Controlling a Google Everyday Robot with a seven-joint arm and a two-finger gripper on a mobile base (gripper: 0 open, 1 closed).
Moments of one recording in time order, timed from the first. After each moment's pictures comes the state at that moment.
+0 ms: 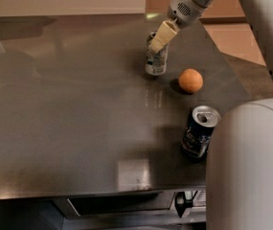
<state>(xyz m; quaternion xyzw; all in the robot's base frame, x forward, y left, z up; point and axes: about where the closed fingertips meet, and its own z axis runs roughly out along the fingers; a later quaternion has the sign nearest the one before) 0.686 -0.078 0.935 -0.51 0.82 0.16 0.22</state>
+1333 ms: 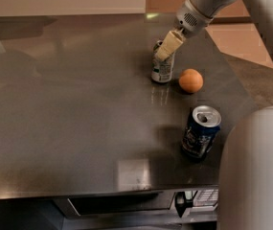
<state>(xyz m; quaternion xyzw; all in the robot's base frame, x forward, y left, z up) 0.675 -0.099 0.912 -0.49 0.83 0.16 0.21</state>
